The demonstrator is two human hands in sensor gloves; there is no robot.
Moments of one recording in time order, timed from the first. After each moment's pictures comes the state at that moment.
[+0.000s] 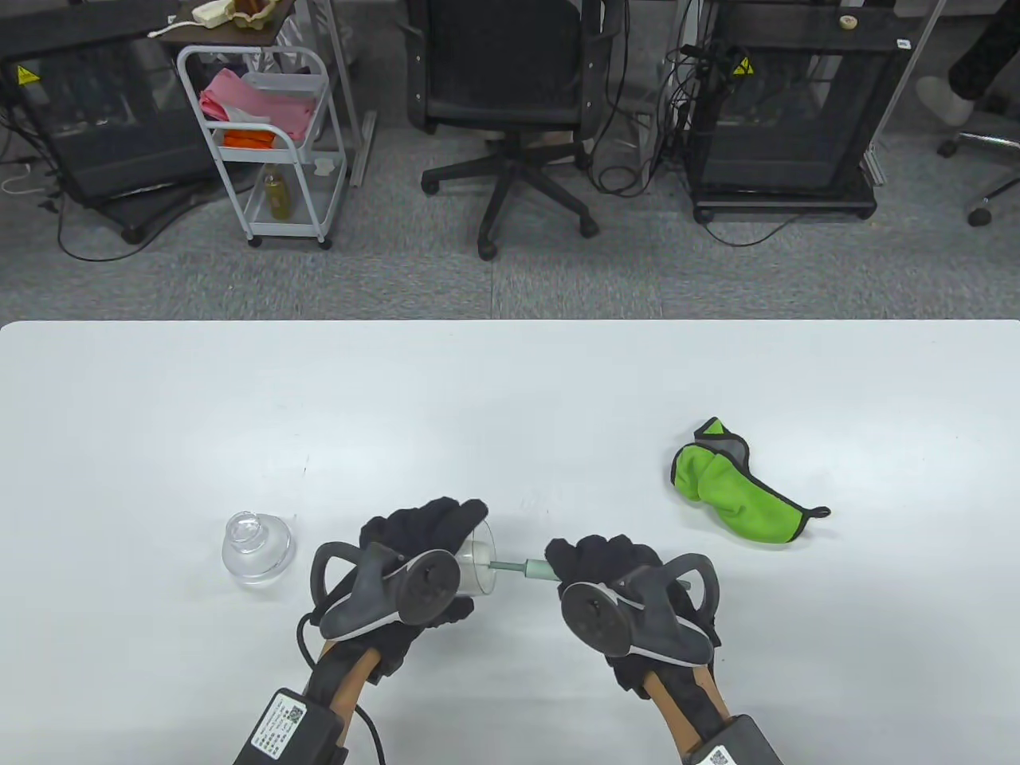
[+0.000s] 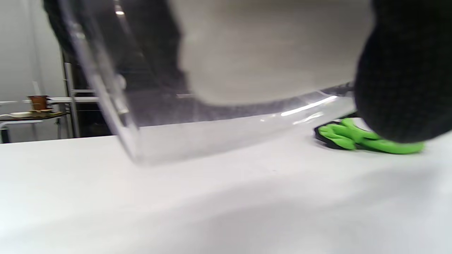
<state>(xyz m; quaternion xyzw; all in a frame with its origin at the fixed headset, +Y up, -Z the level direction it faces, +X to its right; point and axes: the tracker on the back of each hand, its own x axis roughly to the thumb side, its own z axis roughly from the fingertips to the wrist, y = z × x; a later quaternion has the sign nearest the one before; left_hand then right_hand) -0.132 -0.679 -0.262 0.02 -0.24 0.00 0.97 0.074 -0.661 -0.236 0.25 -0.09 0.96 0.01</state>
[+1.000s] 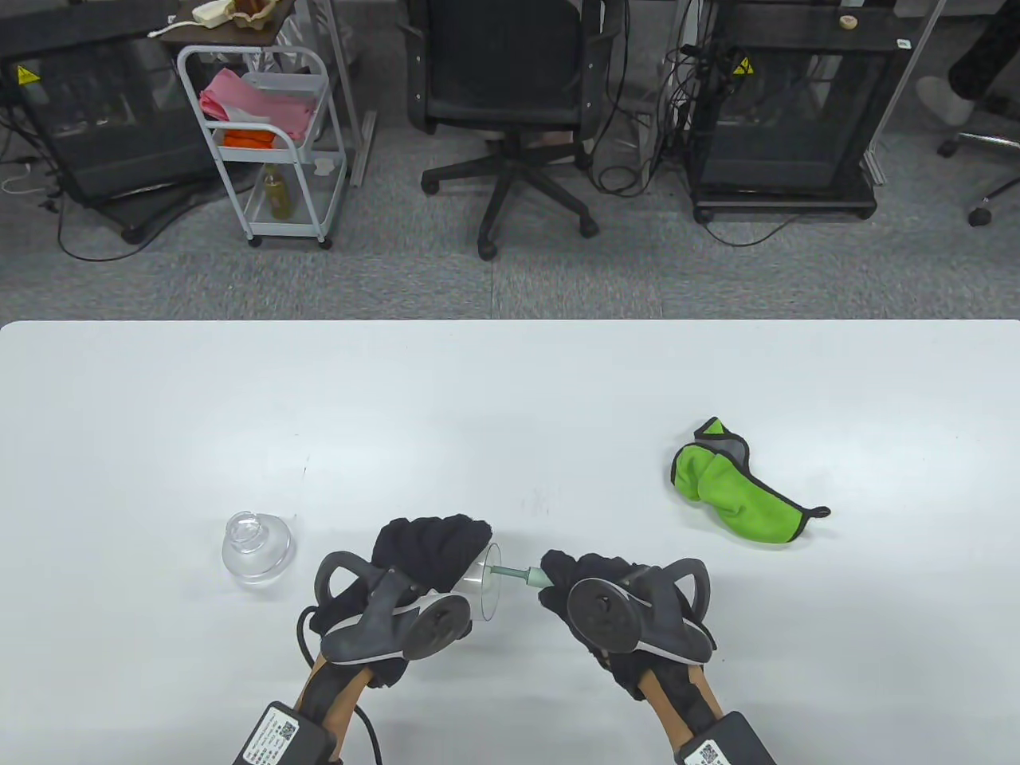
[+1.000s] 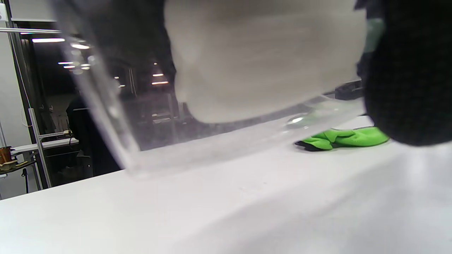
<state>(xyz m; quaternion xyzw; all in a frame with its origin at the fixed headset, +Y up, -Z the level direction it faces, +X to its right) -0.134 -0.673 -0.248 0.09 -0.29 -0.04 0.95 0.089 -0.681 -0.248 0.23 -0.06 0.97 0.08</state>
